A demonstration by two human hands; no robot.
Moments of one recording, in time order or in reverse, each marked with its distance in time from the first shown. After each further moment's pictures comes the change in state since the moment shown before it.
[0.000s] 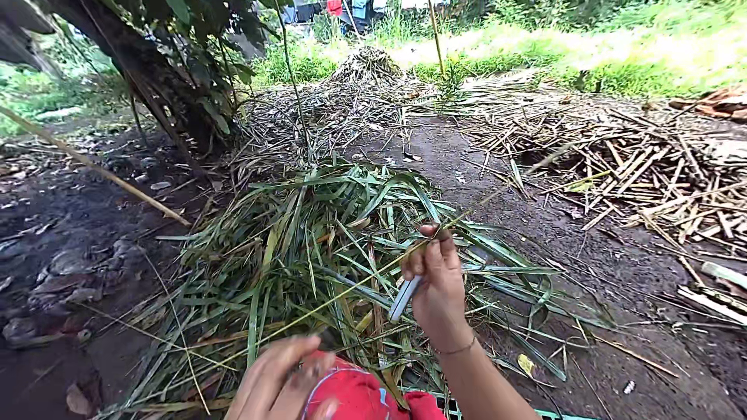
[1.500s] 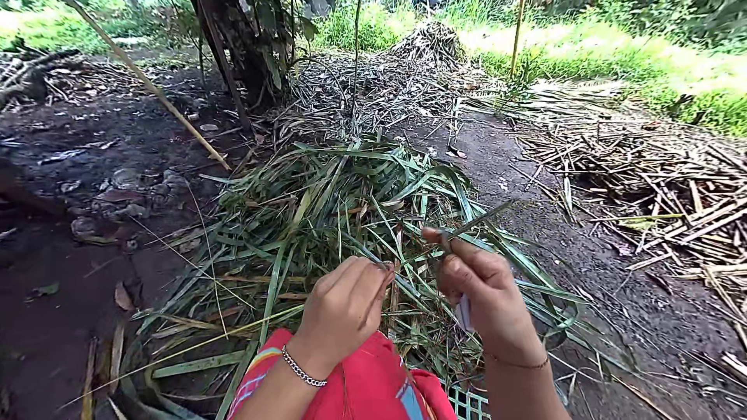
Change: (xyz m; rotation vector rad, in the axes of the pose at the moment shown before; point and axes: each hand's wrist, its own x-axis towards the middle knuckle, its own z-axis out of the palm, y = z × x) left_hand 0.055 -0.038 0.051 0.216 0.493 0.290; right_hand -0.011 -0.041 0.004 -0.464 -0.472 0.185
